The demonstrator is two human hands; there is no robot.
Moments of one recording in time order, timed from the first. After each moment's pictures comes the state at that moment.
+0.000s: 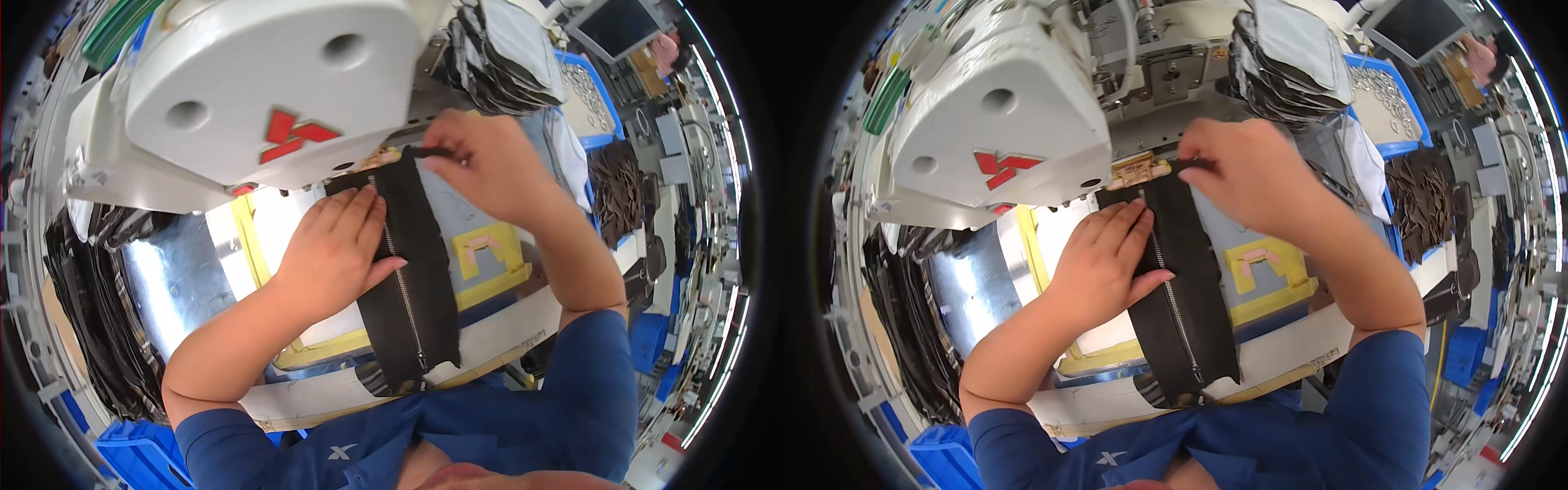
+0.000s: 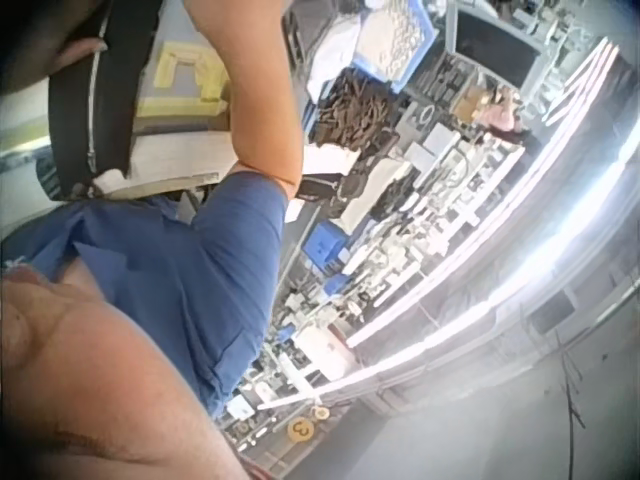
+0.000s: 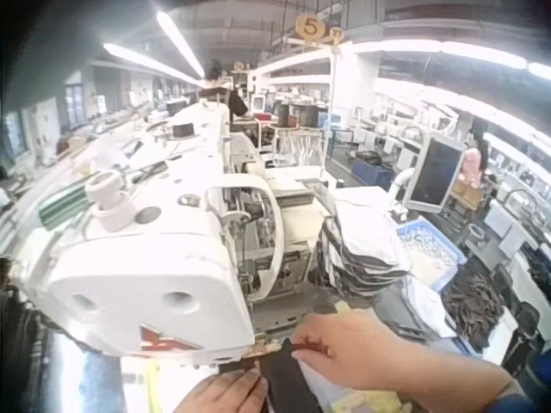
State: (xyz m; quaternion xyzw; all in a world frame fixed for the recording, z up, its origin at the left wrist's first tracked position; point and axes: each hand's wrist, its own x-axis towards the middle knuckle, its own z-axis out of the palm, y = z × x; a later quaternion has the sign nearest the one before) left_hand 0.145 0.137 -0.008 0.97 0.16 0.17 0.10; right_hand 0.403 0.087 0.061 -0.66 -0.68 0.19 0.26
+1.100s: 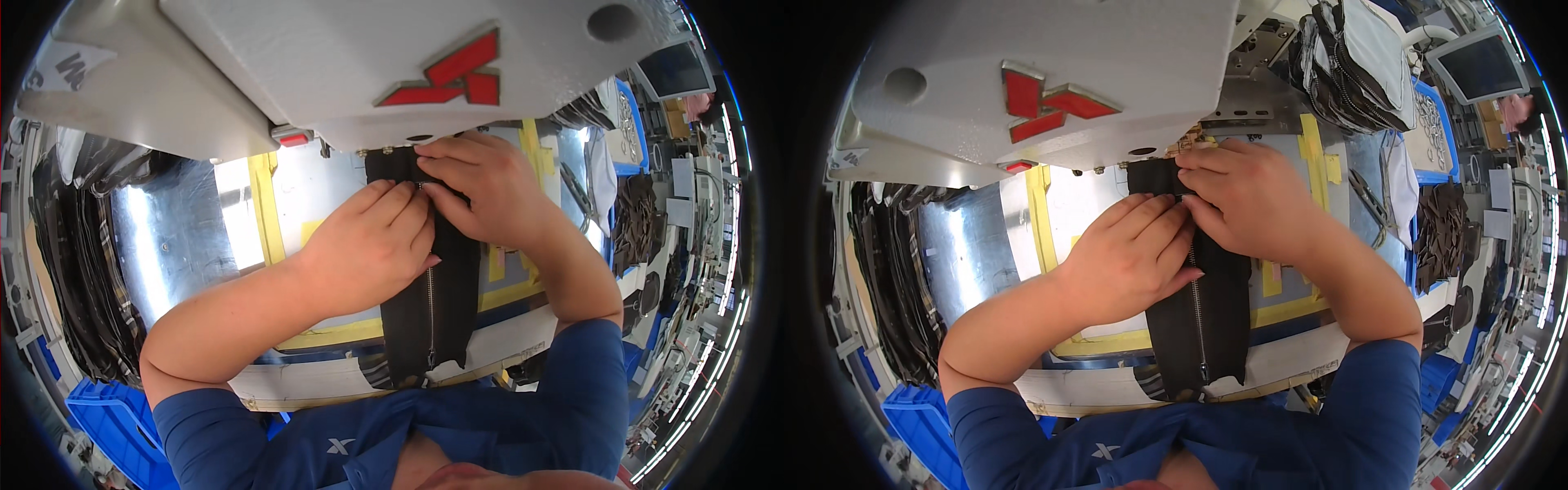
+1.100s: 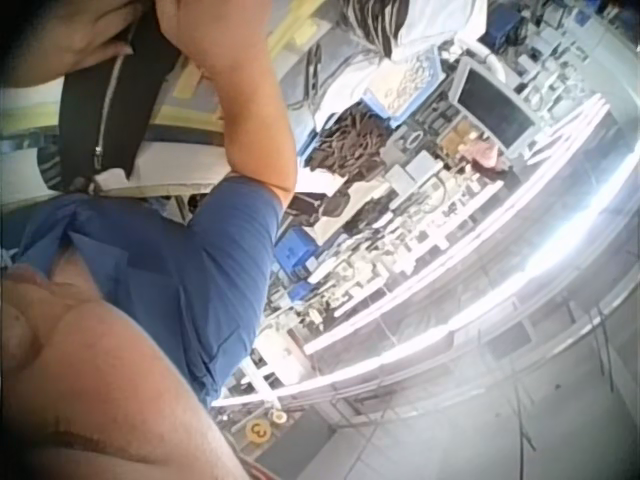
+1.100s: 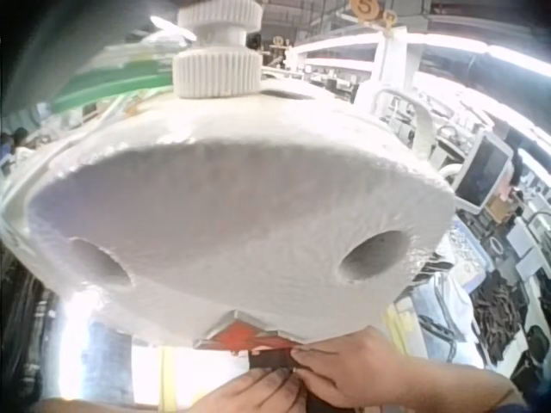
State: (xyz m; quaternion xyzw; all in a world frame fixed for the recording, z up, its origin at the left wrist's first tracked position) left_hand 0.143 0.131 -0.017 0.96 0.11 0.22 0.10; right_hand 0.374 0.097 0.005 -0.50 -0.84 0.08 0.21
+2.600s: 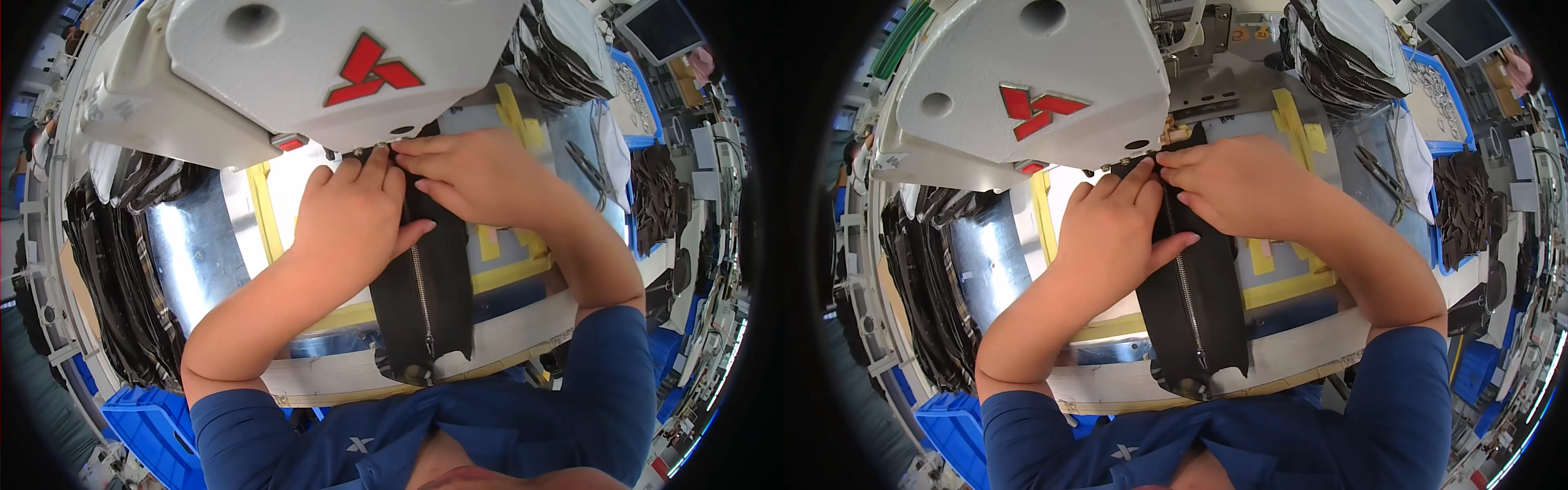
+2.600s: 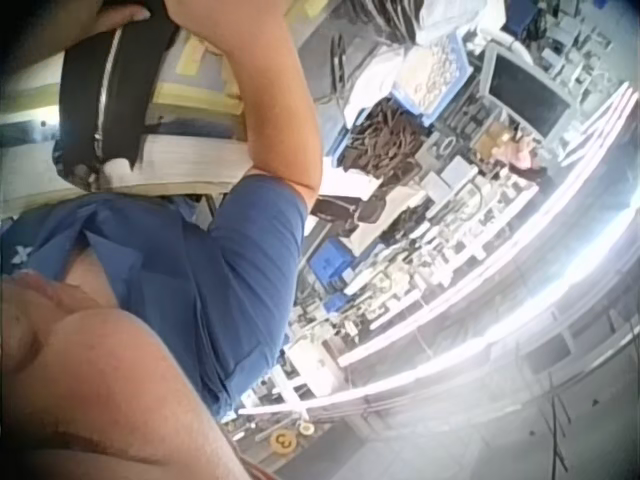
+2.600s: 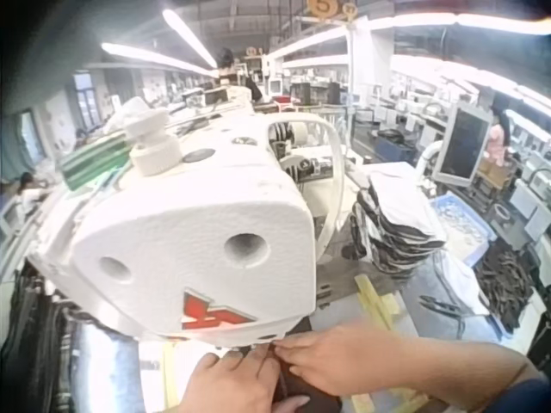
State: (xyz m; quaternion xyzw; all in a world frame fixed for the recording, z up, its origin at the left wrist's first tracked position) left_hand 0.139 0.140 0.011 0.96 0.27 0.08 0.04; right_hand 0.368 0.100 0.010 -0.50 -0.83 0.14 0.17
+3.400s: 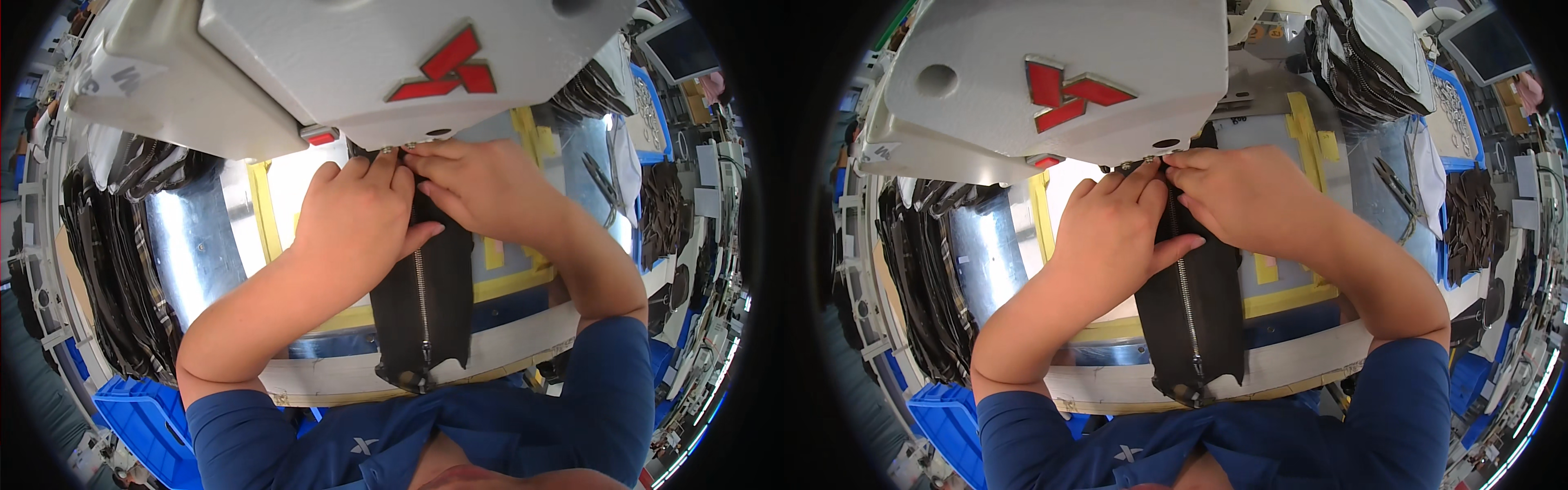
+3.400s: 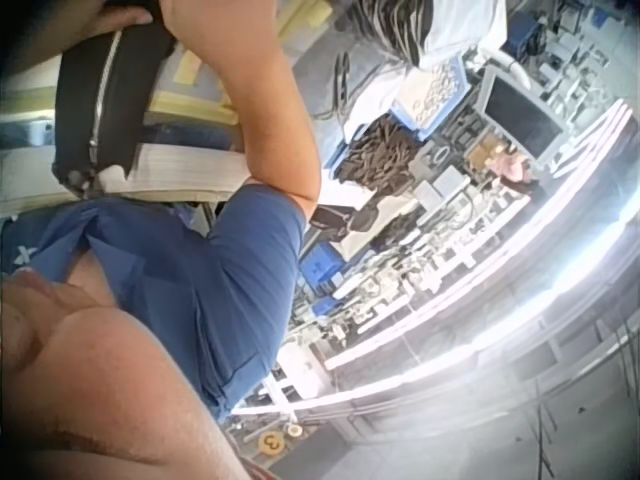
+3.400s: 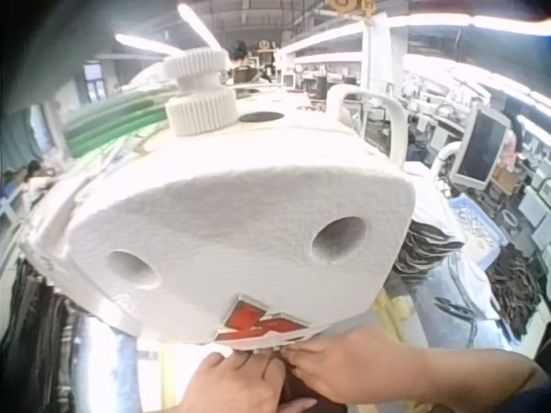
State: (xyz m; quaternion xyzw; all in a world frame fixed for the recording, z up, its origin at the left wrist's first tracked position) left_hand 0.129 0.146 0.019 0.95 0.30 0.05 0.09; right_hand 0.349 0.105 0.002 -0.50 -0.84 0.11 0.20
